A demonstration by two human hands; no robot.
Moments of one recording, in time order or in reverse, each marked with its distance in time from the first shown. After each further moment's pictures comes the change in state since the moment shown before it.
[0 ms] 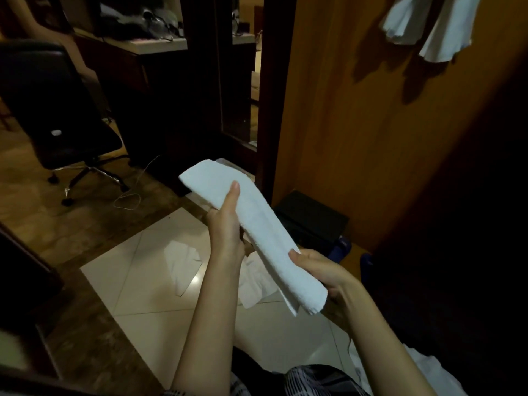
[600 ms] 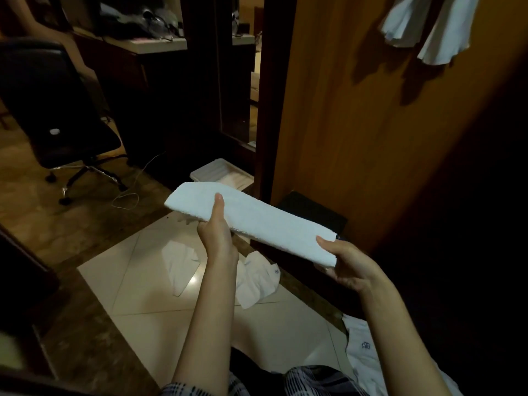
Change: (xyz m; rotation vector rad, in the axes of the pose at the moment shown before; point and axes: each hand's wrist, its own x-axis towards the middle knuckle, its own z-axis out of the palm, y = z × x) left_hand 0.022 -0.021 -0.013 -0.045 0.234 0.036; right_hand -0.028 -0.023 -0.023 0.396 0.281 0.003
